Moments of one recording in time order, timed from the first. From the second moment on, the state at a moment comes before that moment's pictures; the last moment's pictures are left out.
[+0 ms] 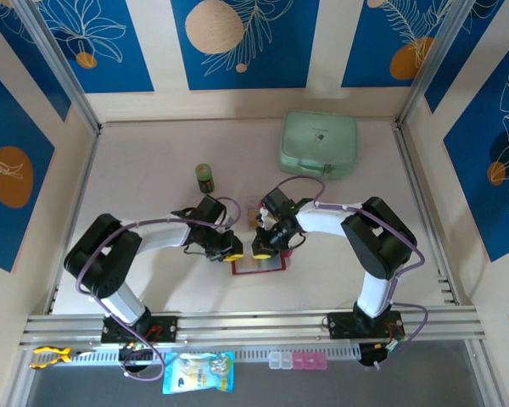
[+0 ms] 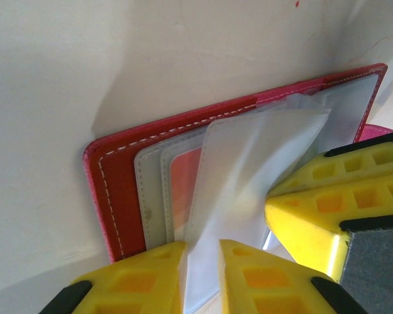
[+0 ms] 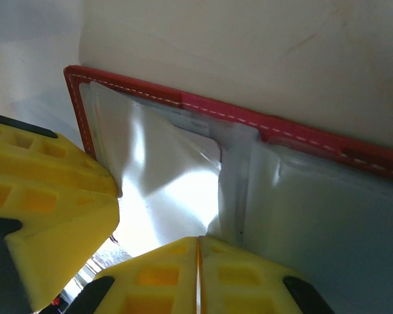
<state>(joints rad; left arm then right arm) -0.64 1.64 0.78 -0.30 0.58 -0.84 0.69 1.79 0.96 -0.46 -0.60 0.65</state>
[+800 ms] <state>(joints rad) -0.65 1.66 0.78 -0.28 0.59 -0.84 0.71 1.73 0.96 -0.50 -0.54 0.64</state>
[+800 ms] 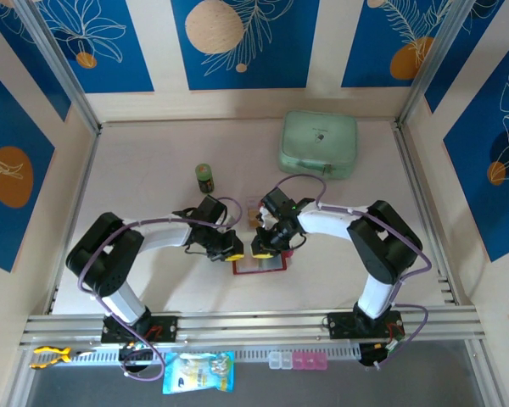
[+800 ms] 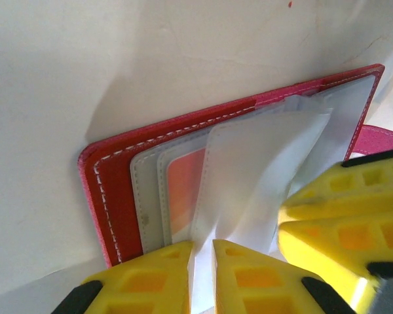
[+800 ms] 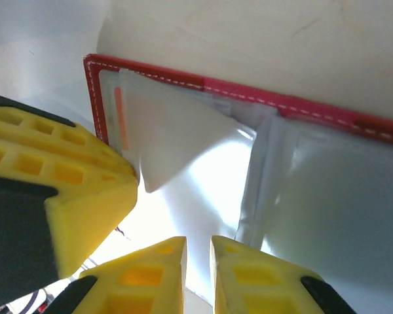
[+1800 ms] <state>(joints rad) -0.65 1.64 0.80 -0.29 0.57 -0.86 0.69 1.76 0.93 -0.49 -0.55 0.66</state>
